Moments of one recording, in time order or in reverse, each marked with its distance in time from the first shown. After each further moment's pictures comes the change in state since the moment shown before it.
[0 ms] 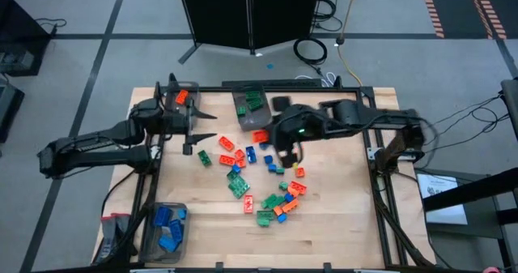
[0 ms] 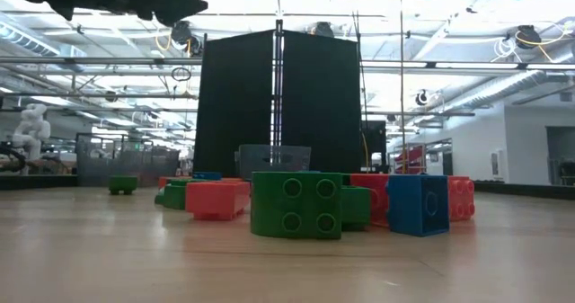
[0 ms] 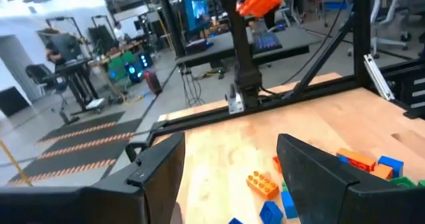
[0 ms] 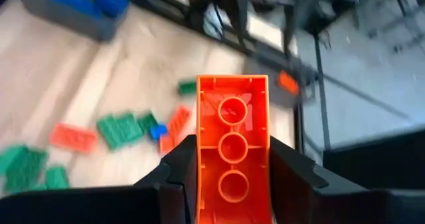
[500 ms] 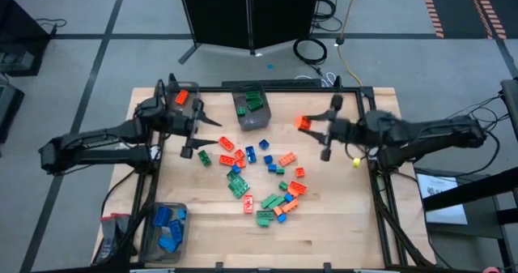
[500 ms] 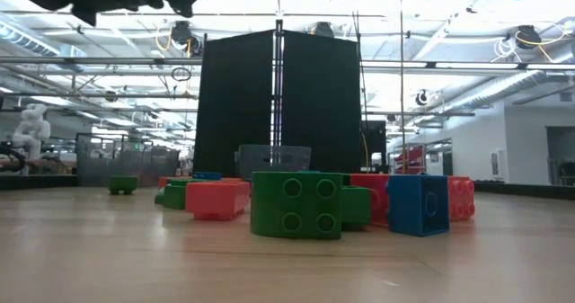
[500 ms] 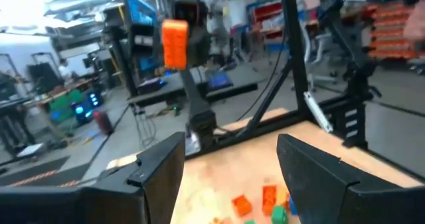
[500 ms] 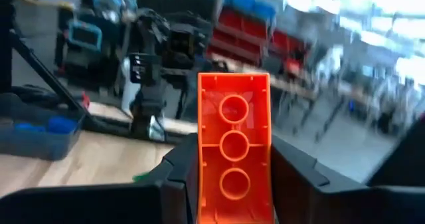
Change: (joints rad) left arm 0.002 0.126 -0.001 0.240 0.237 -0.073; right arm -0.039 -0.741 -1.200 1.221 0.035 -0.043
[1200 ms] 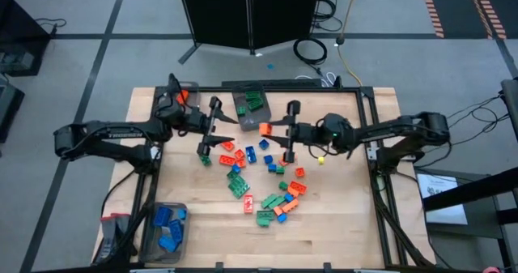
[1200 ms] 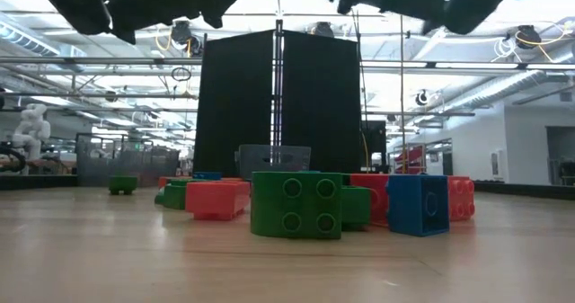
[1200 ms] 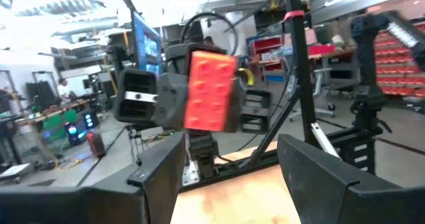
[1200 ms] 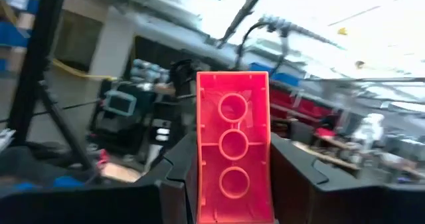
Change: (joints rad) left arm -0.025 0.310 0.000 0.459 -0.010 -0.131; right arm -0.144 0.559 -0.006 0.806 -0.373 0.045
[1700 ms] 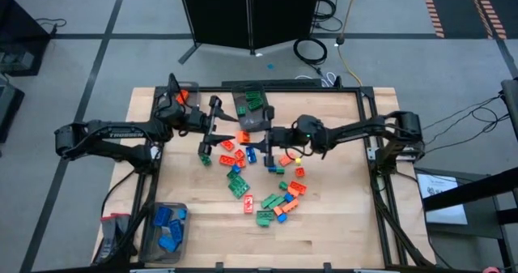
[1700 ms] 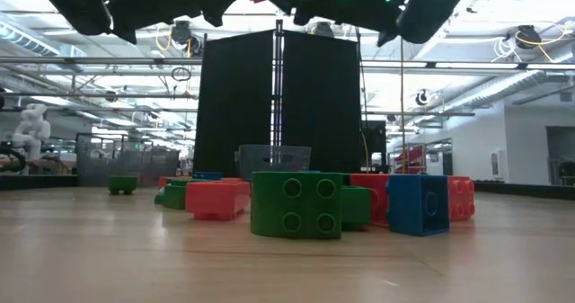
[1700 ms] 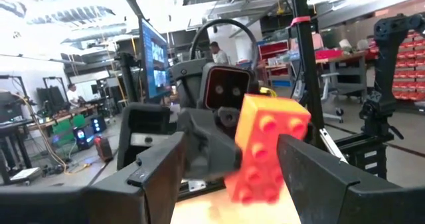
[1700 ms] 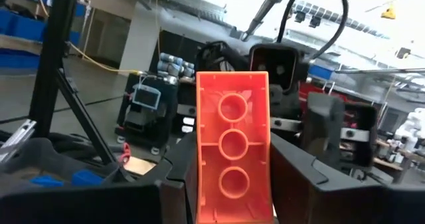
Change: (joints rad) left arm -0.003 0.008 0.000 0.037 -0.025 -0.005; right arm -0.005 0.256 0.214 -0.009 -0.074 0.031
